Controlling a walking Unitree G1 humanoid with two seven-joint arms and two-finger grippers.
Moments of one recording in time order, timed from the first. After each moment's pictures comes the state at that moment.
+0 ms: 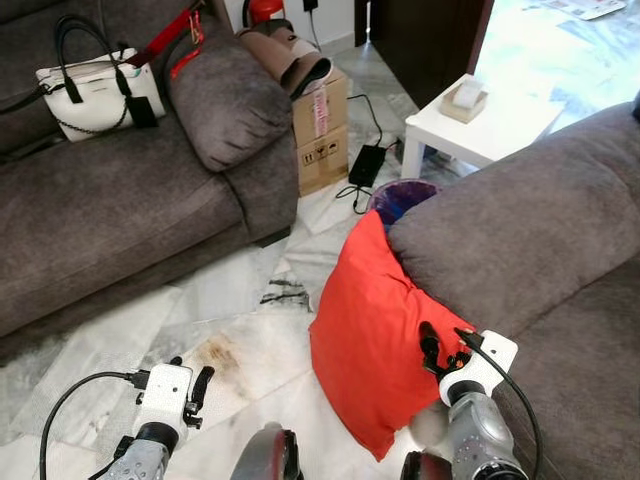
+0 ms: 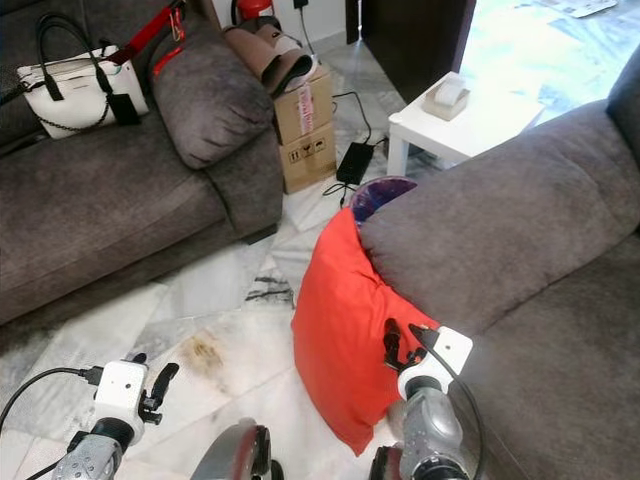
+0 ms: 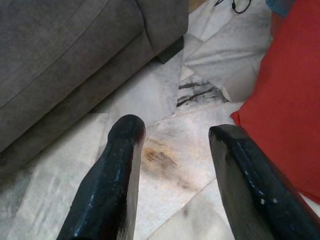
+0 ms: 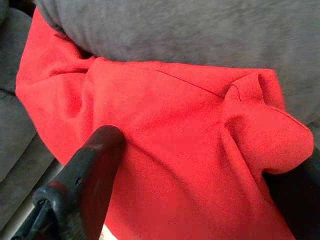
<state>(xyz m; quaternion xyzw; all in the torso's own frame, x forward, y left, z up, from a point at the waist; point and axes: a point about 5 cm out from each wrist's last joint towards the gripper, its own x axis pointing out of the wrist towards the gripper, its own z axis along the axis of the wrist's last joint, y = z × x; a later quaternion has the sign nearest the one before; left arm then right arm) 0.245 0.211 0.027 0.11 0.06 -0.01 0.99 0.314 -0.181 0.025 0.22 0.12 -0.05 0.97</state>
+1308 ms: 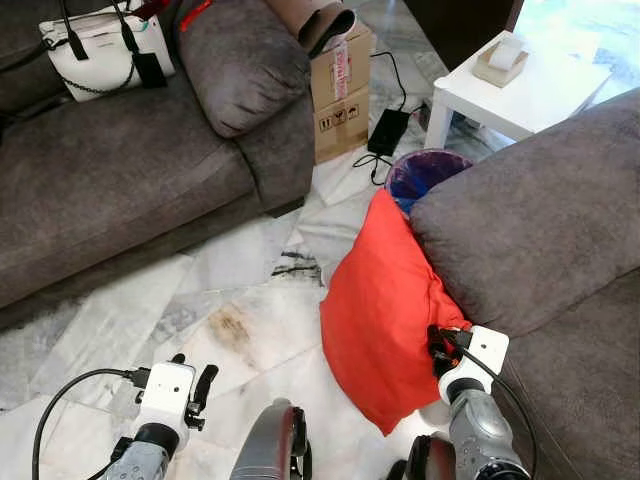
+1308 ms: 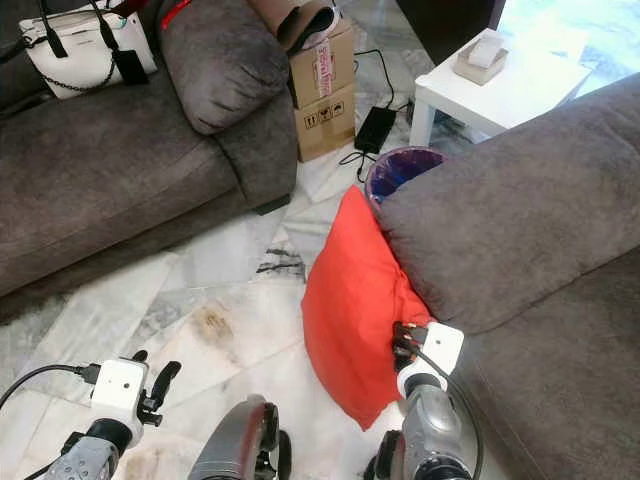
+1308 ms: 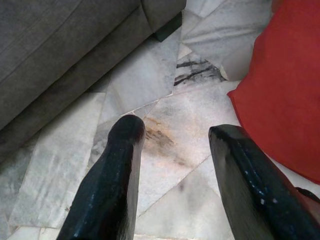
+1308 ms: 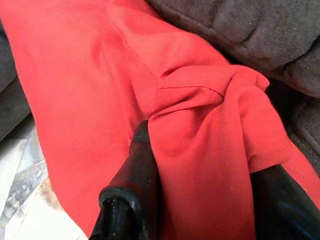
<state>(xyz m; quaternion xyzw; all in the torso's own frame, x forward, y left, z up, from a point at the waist) 0.233 0.201 0.048 0.11 0.06 -0.01 0.99 0.314 -0.180 0.025 0.13 0.14 -0.05 0.98</state>
